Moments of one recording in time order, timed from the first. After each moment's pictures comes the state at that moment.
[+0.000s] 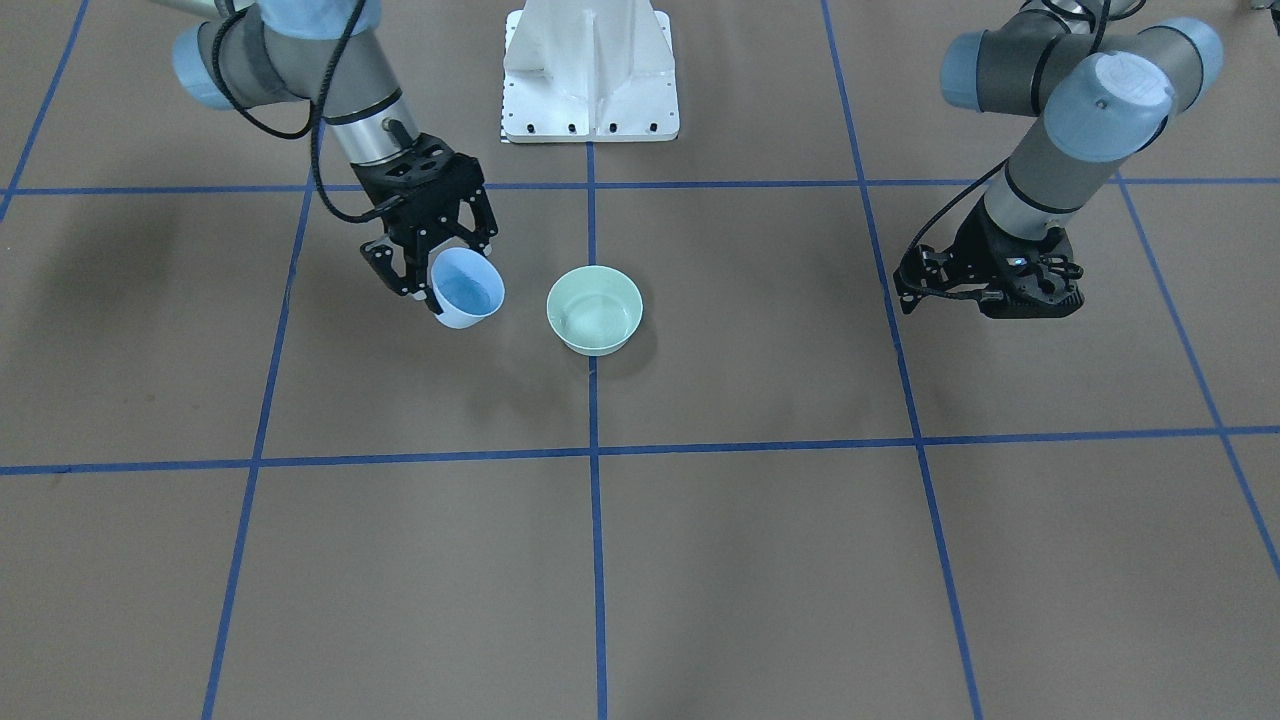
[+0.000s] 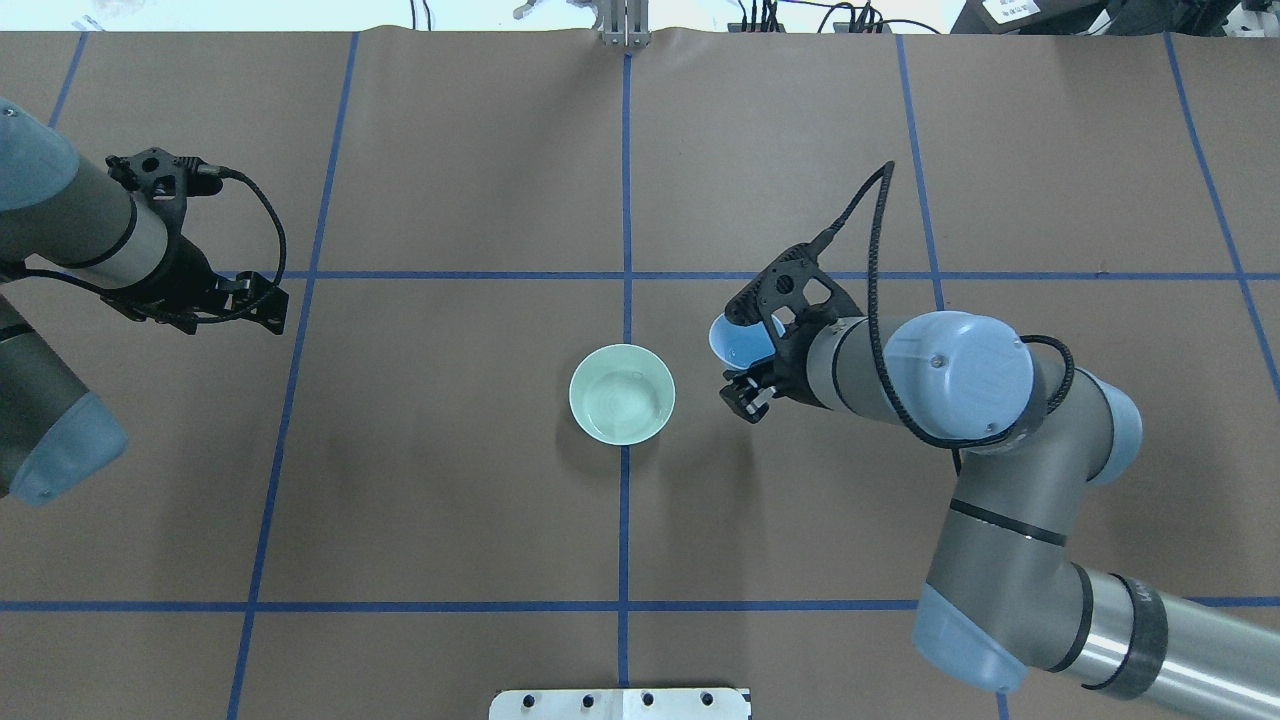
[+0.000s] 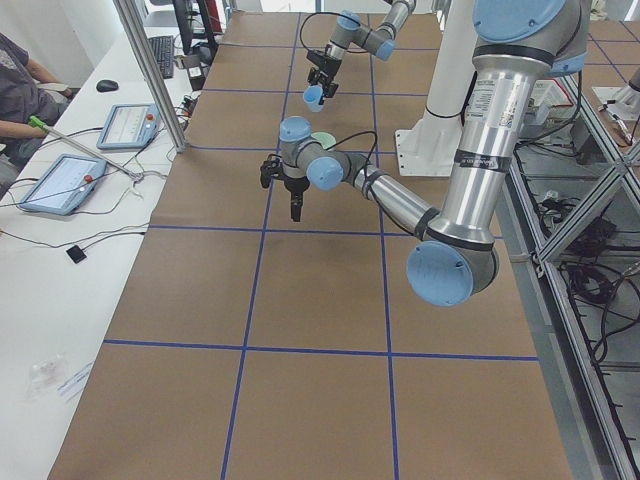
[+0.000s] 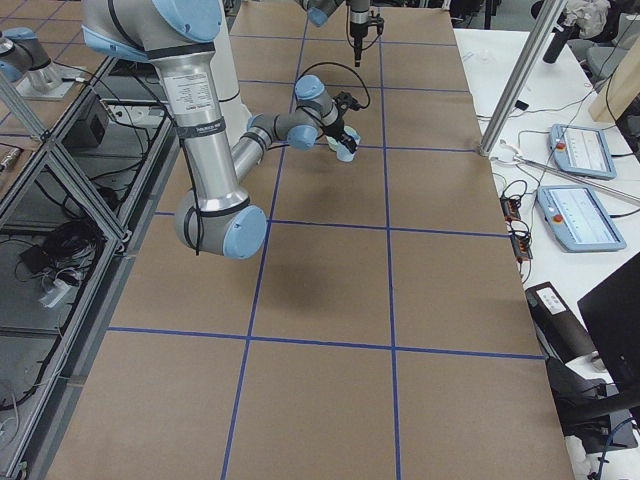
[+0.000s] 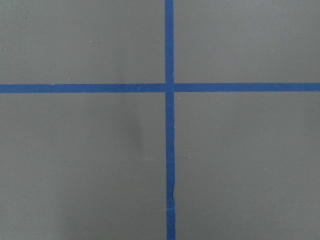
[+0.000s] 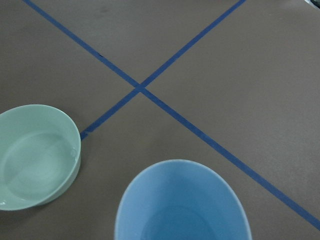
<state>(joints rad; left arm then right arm) -0.86 -1.79 -1.86 -1.70 -2.11 -0.90 0.46 -1.18 1.91 -1.24 1.57 0.53</state>
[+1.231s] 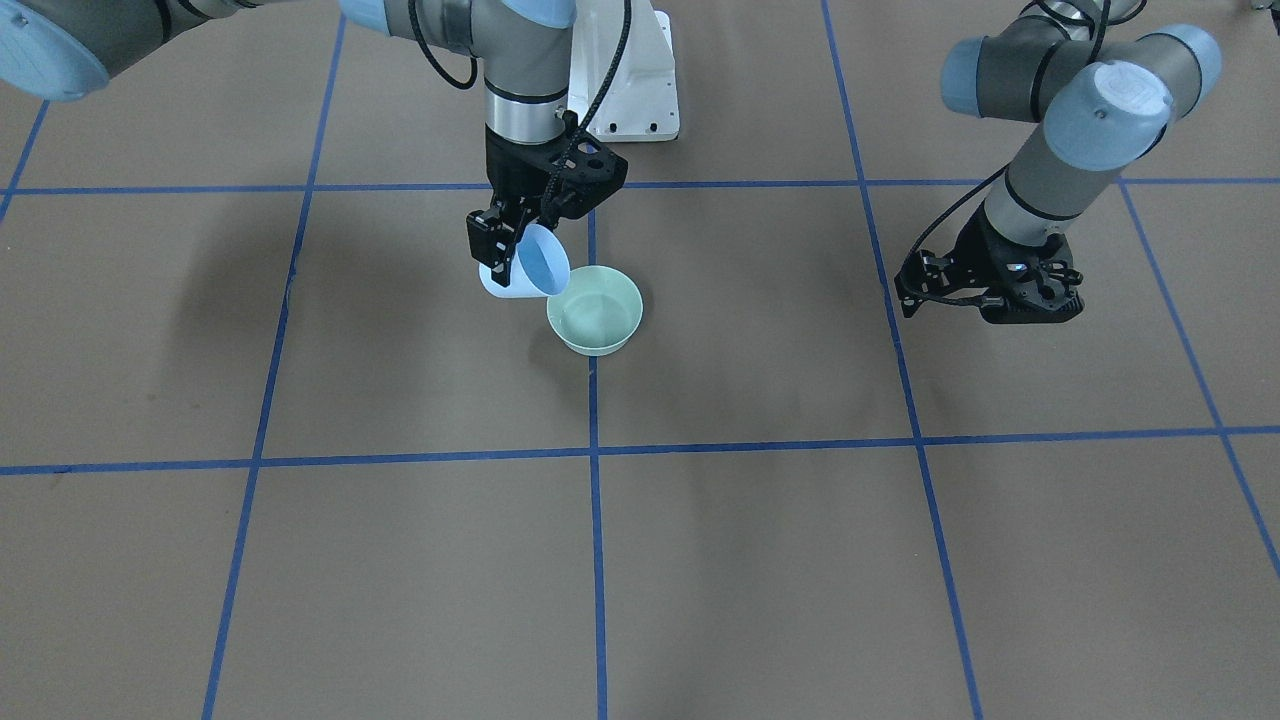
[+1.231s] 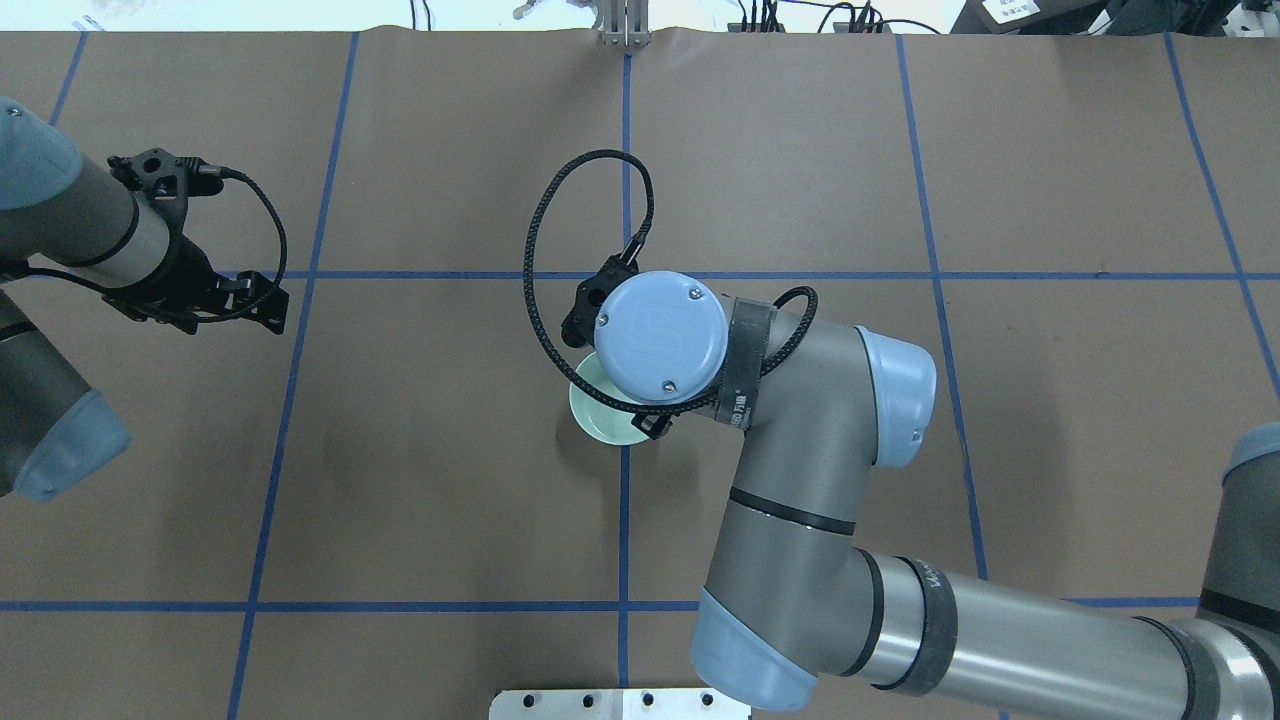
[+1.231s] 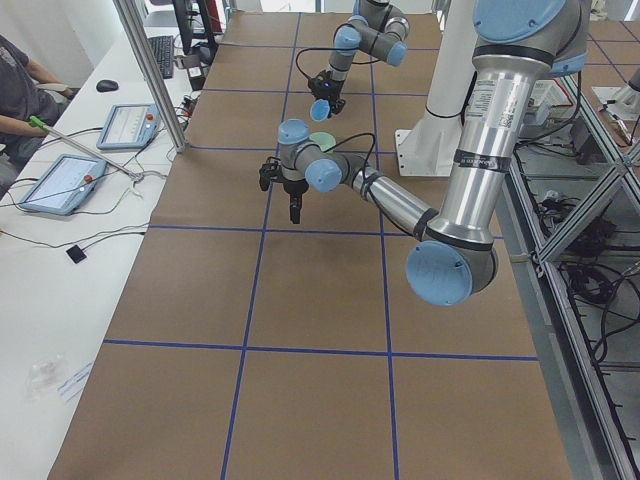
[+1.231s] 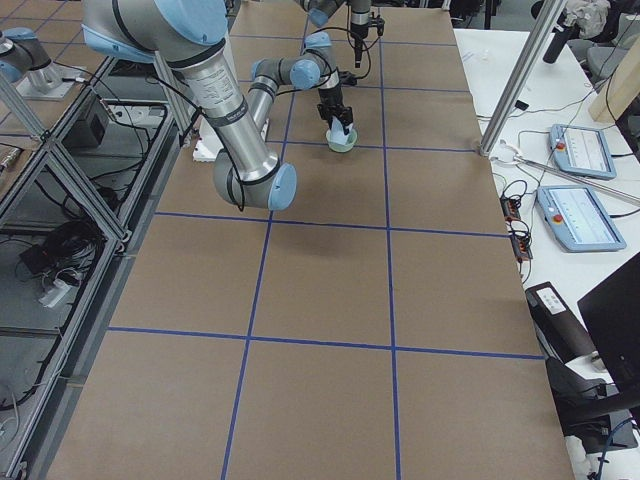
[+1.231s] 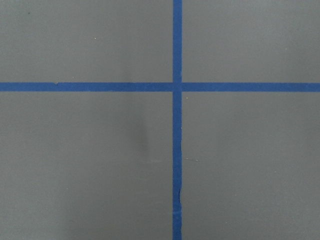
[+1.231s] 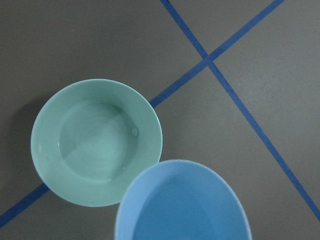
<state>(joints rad) -0.87 -1.79 -1.85 -1.70 -2.11 -0.90 0.41 -0.79 1.78 -1.93 1.55 0.33</state>
